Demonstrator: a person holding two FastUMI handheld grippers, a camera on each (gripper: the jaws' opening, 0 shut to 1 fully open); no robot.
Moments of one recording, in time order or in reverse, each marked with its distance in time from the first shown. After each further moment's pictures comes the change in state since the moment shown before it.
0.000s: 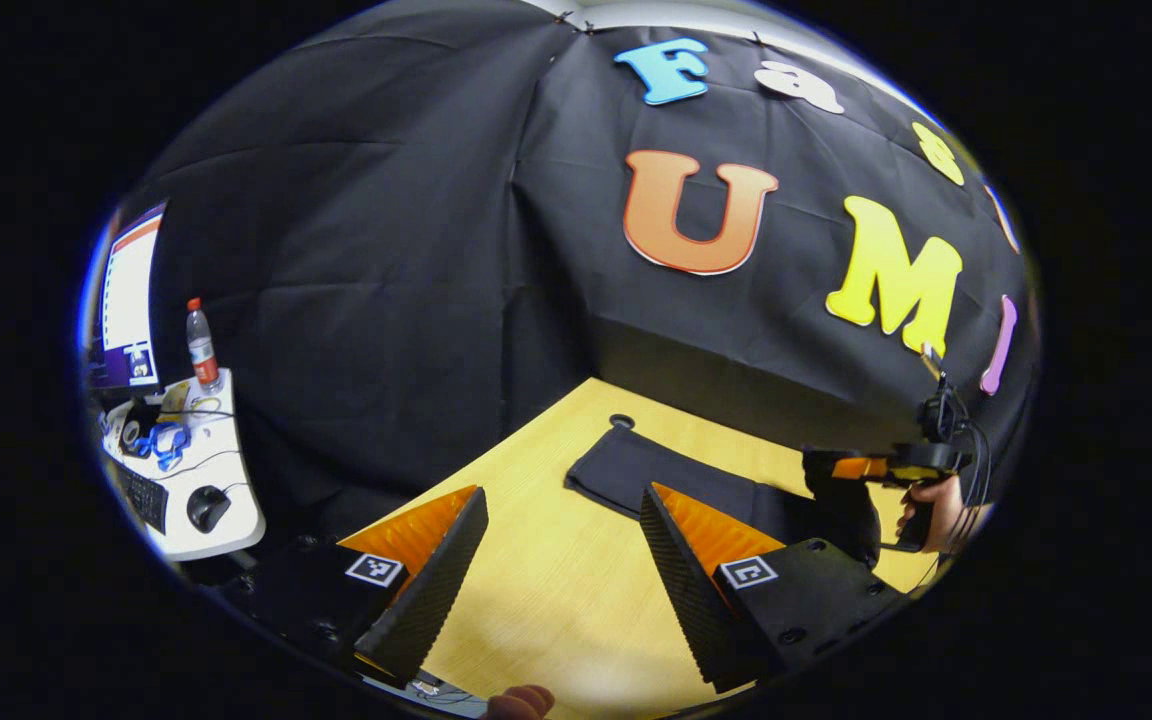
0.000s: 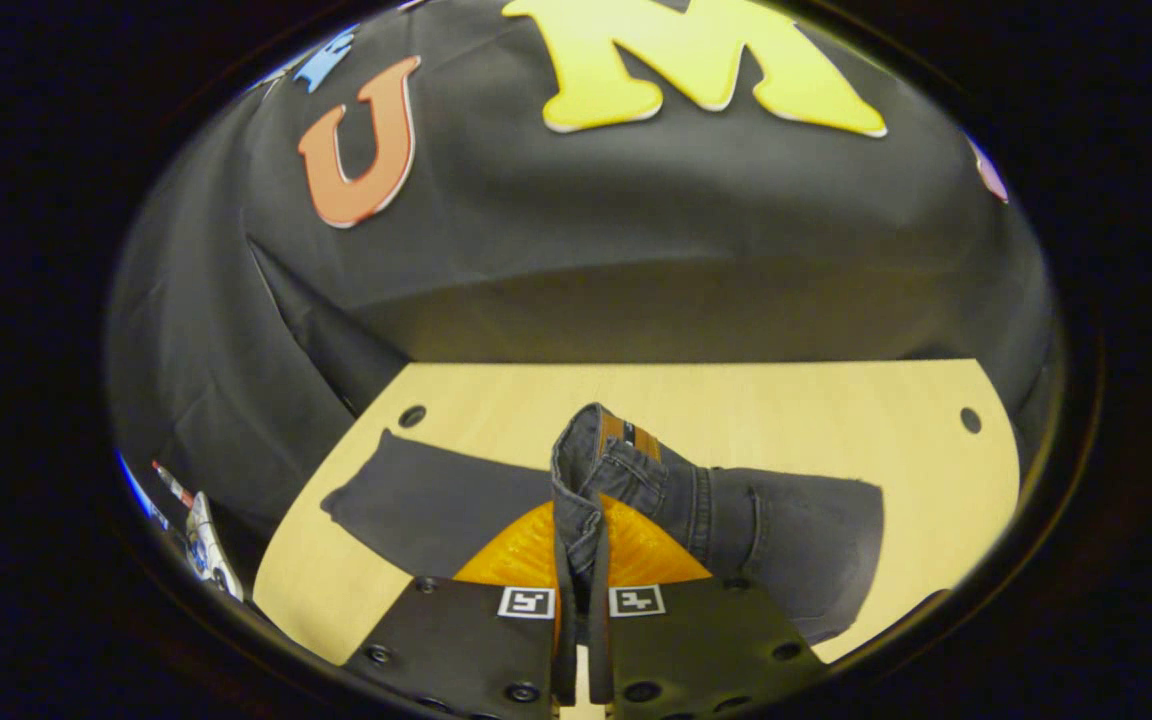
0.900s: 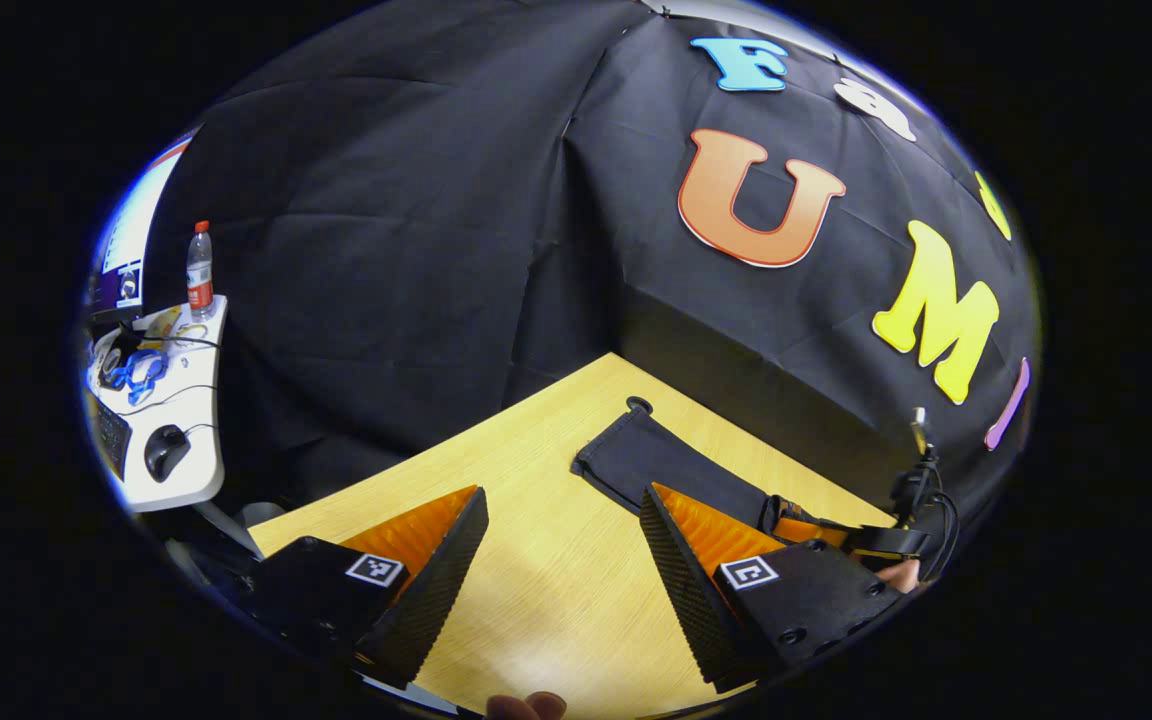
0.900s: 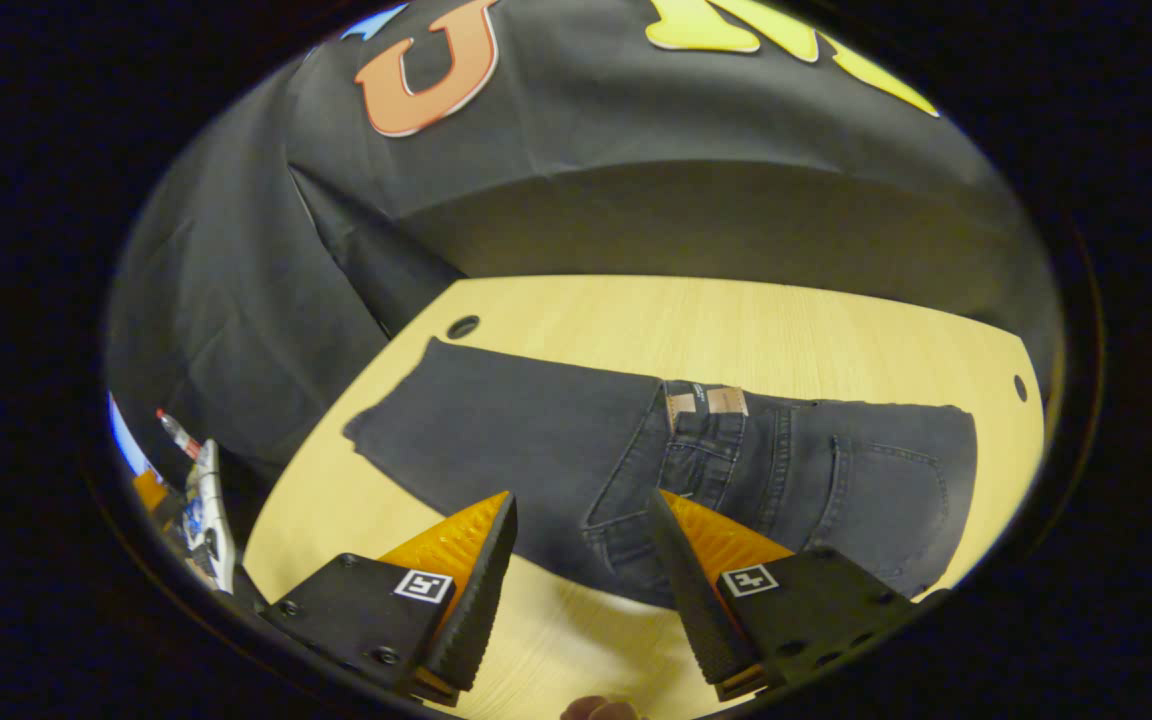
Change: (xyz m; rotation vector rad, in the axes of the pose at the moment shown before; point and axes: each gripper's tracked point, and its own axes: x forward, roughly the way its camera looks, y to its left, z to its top) left arm 0.063 0.001 -0.020 -0.169 0.108 -0.020; right arm -0.038 0.058 -0.040 -0.071 0.085 0.141
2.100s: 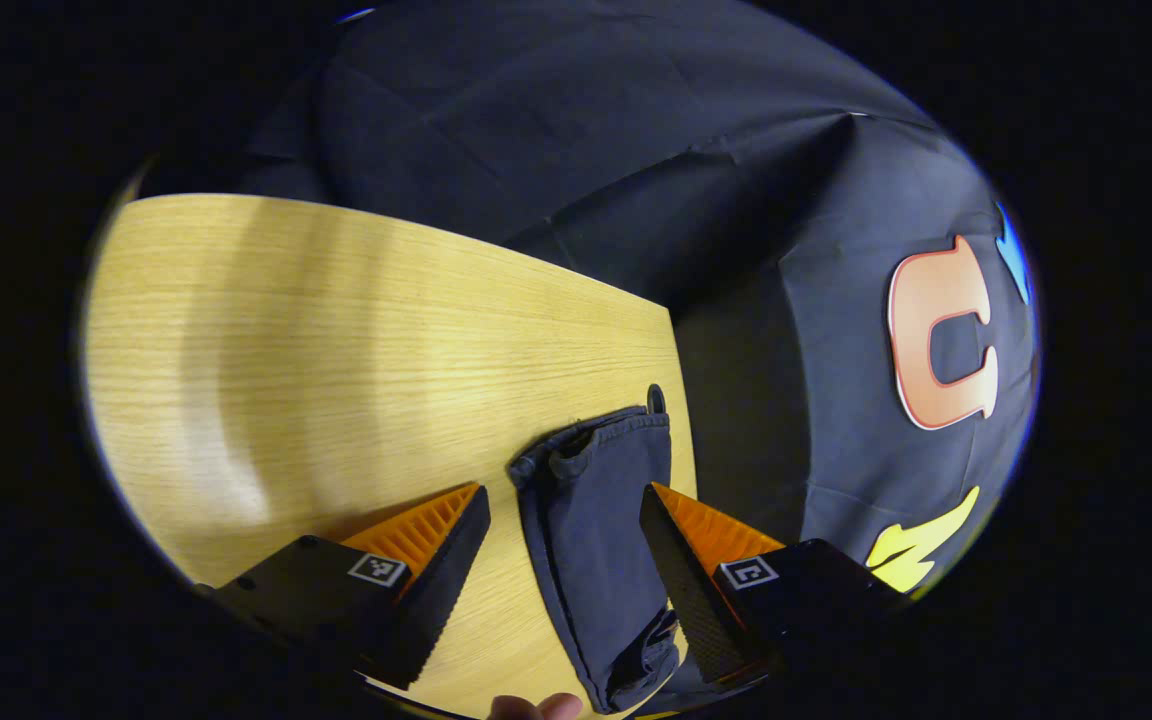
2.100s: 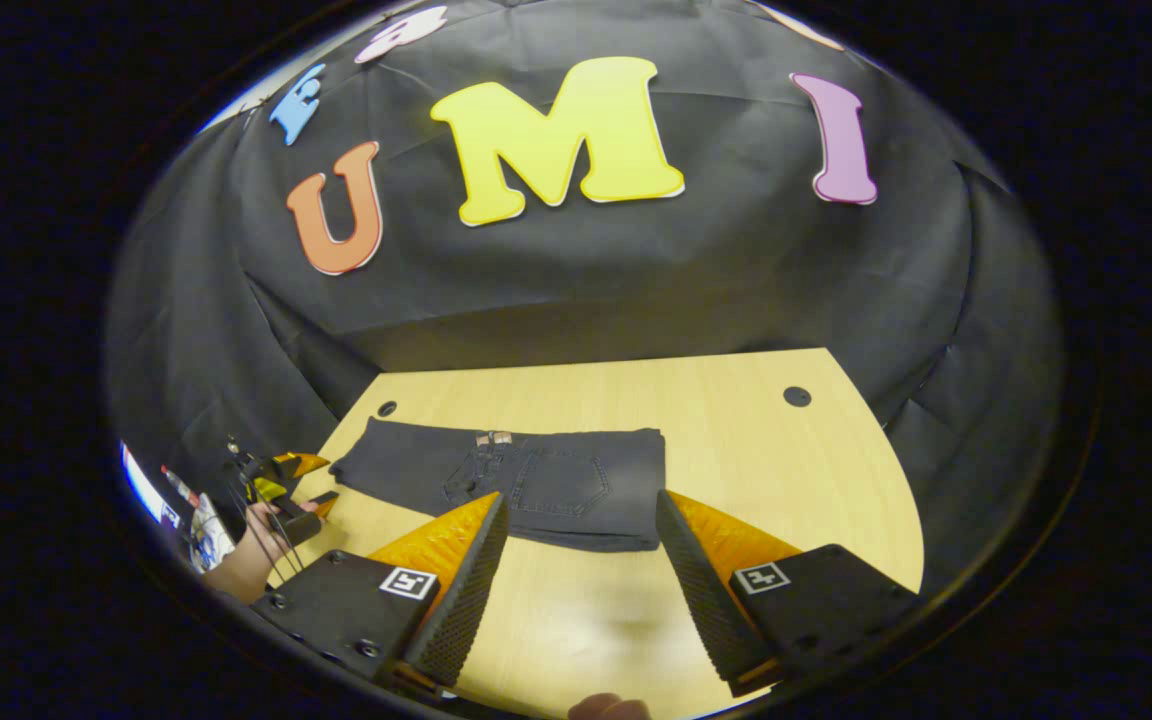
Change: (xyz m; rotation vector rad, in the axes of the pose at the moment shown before) left arm 0.230 -0.035 -0.049 -0.815 0.232 -0.130; right arm -0.274 -0.154 0.018 0.152 -0.173 -0.266
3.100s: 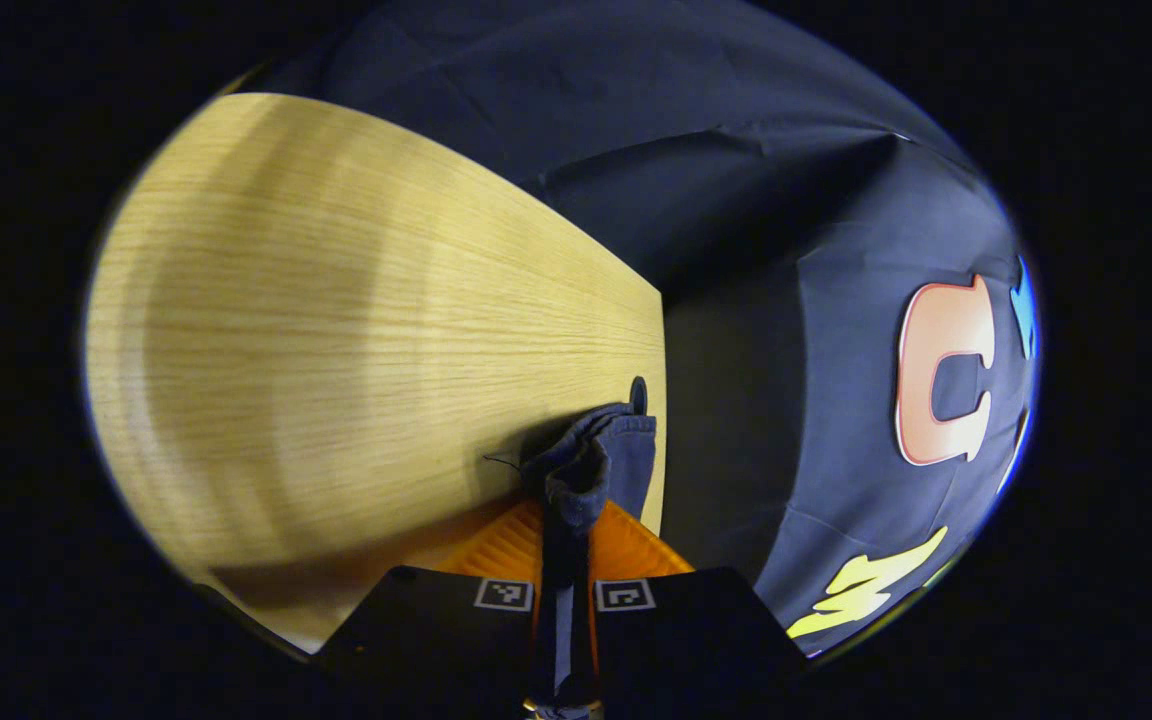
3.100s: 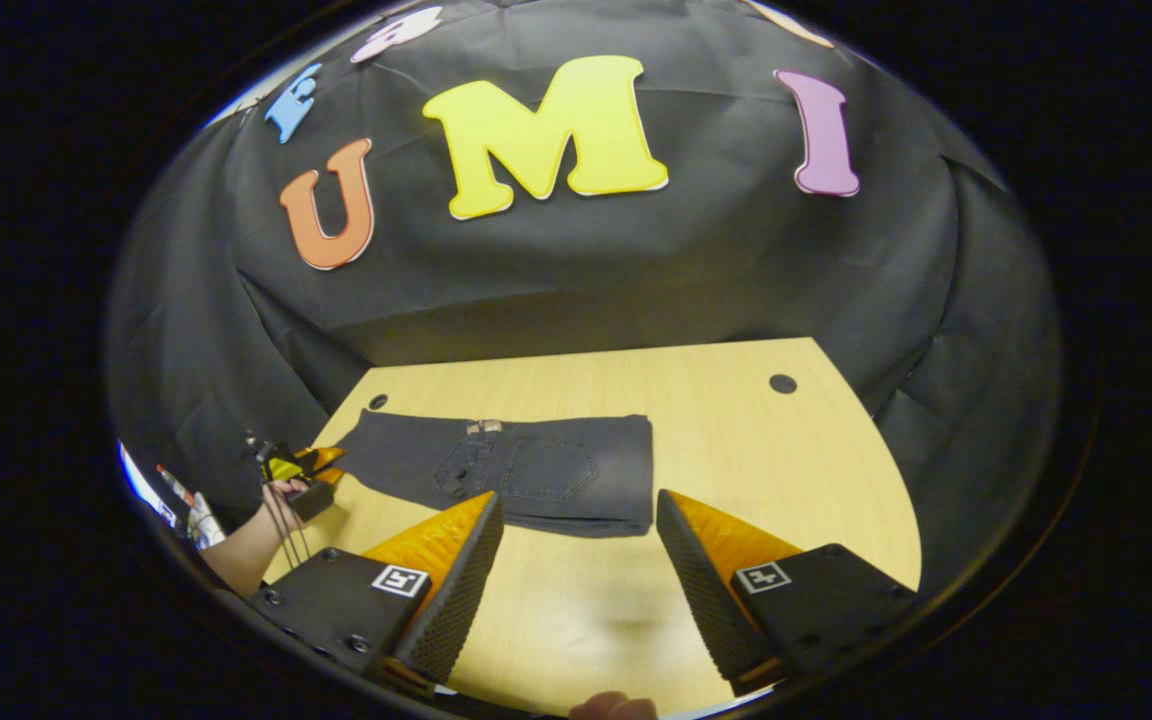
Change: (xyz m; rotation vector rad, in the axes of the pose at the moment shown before) left arm 0.047 -0.027 -0.013 -0.095 0.062 -0.102; right arm -0.011 -0.012 -0.017 -0.021 -0.009 -0.036
